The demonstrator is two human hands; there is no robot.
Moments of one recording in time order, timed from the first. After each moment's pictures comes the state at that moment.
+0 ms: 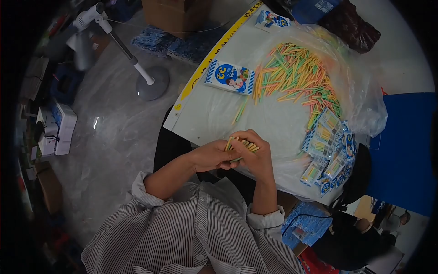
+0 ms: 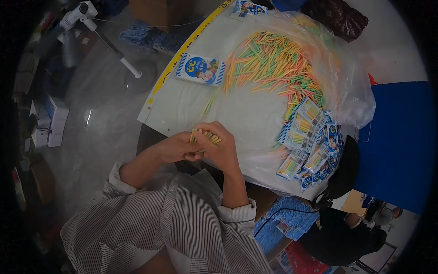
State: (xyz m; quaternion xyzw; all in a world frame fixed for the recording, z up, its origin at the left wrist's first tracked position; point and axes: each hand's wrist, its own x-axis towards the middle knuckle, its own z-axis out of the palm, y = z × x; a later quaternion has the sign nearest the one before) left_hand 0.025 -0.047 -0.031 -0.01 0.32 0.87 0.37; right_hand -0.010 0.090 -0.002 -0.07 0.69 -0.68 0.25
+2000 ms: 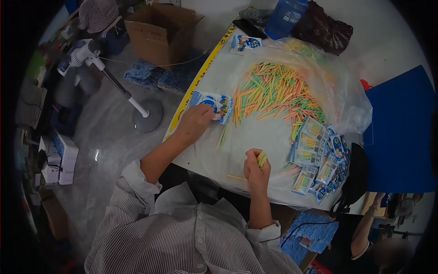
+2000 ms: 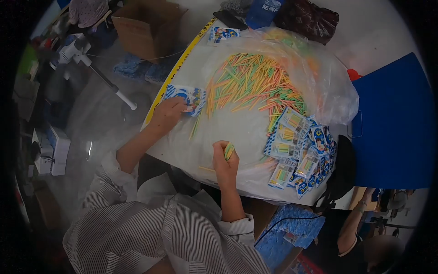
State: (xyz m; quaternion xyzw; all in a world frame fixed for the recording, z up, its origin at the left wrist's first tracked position) left_hand -0.077 -0.093 -0.047 0.21 0.93 0.16 -0.25; right_hand -0.010 0.117 -0.017 0.07 0.60 -0.79 0.09
